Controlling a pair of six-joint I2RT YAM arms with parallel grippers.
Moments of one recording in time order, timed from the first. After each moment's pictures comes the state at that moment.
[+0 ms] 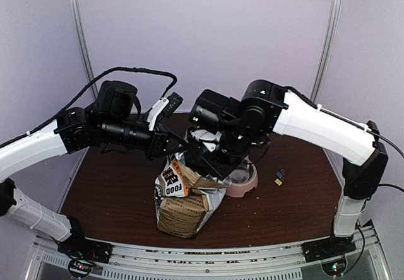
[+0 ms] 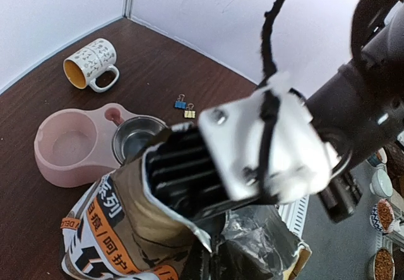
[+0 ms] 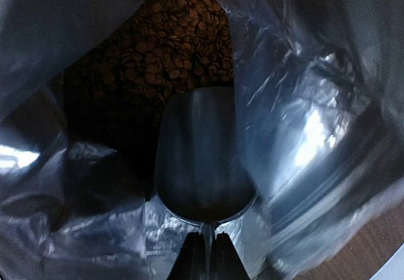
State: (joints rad) left arm -0.94 1.26 1.25 -0.48 0.36 -0.18; right arm 1.19 1.86 2.07 -1.43 0.10 0.35
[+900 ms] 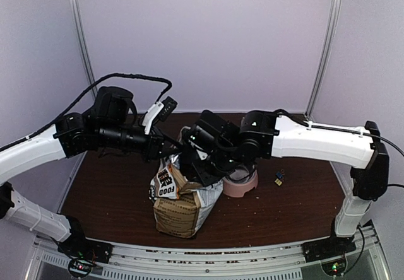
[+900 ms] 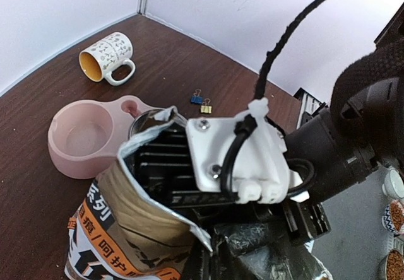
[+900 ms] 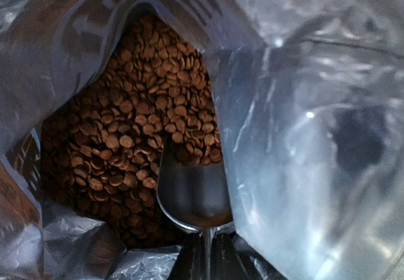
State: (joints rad) left arm -0.91 1.22 1.17 -0.45 0.32 -0.16; right arm 1.19 1.83 1.75 -0.97 0.20 0.52
